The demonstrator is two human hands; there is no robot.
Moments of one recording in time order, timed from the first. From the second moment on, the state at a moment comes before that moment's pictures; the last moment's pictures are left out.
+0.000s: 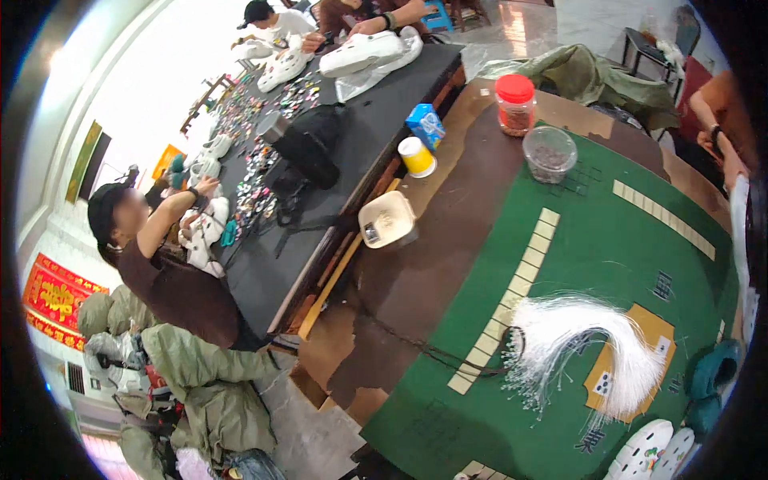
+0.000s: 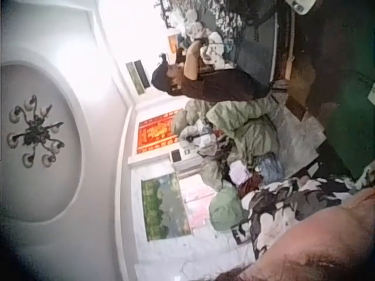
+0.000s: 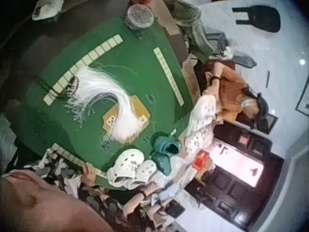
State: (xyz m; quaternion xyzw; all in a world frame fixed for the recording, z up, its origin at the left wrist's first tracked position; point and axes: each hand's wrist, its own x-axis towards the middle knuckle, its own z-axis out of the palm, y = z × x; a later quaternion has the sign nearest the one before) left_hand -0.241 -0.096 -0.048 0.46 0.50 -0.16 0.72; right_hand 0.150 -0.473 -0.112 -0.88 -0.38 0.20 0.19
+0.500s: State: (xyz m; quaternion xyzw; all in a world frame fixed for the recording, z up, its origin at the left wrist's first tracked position) left_hand -0.366 -0.219 -0.135 0.45 0.89 -0.06 -0.03; right_hand 0.226 -0.418 -0.028 -0.87 -0.39 0.28 0.13
